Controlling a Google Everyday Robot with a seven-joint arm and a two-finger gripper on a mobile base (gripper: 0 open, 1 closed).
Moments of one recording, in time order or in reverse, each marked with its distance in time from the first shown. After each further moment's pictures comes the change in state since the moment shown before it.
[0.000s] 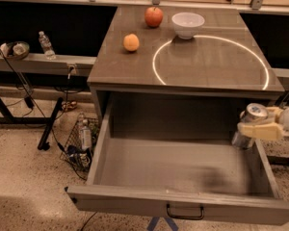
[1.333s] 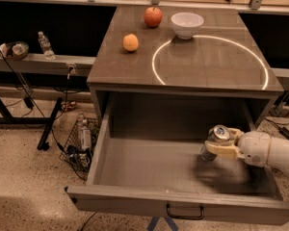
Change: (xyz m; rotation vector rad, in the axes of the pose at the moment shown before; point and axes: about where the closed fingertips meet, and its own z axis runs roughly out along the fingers) arm 0.076 0.001 0.099 0.013 -0.144 -0.070
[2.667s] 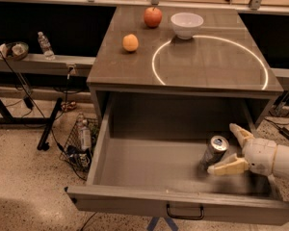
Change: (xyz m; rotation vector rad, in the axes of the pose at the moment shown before) arm 0.008 0.014 -0.017 0.075 0.059 -0.018
